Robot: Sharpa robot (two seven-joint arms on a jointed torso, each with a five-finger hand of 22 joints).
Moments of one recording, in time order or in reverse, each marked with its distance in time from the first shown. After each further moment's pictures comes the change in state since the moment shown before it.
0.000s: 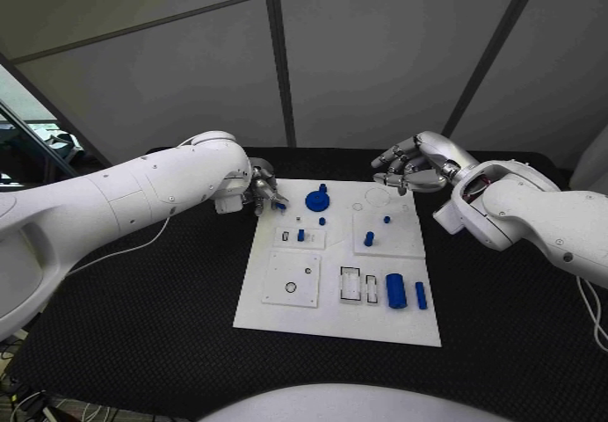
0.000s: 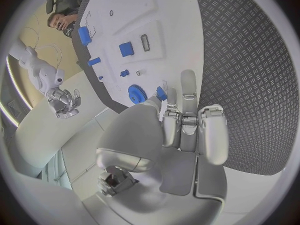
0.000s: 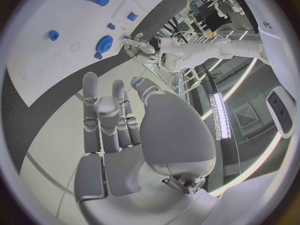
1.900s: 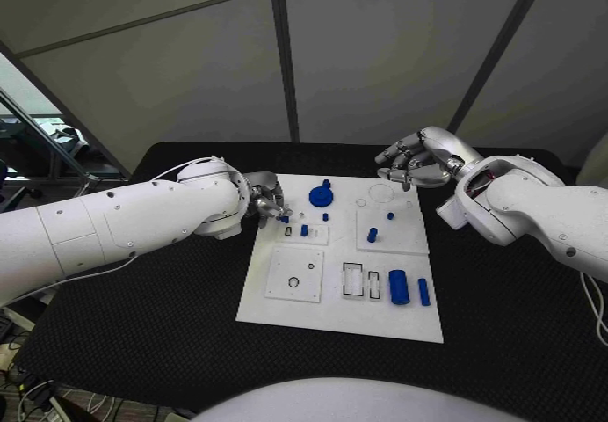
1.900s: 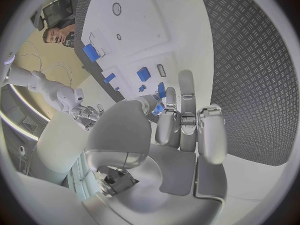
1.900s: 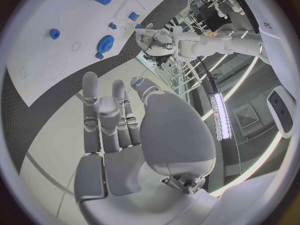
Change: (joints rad) left arm -0.072 -0.219 -0.002 0.424 -0.153 -0.274 0.005; left_hand -0.168 -0.195 0.357 -0.118 -0.023 0.023 -0.001 0.016 0.043 0.009 -0.008 -0.010 -0.175 0.011 -0.003 -0.012 0.016 0.000 -0.004 -0.004 0.000 0.000; right arm 0.000 -0.003 0.000 -0.011 0.000 0.005 -0.001; right_hand 0.000 0.000 0.007 0.007 0.016 0.000 0.000 0.000 0.000 0.000 0.000 0.000 -0.004 0.004 -0.004 0.000 0.001 0.000 0.007 0.000 0.000 0.000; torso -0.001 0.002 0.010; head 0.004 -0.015
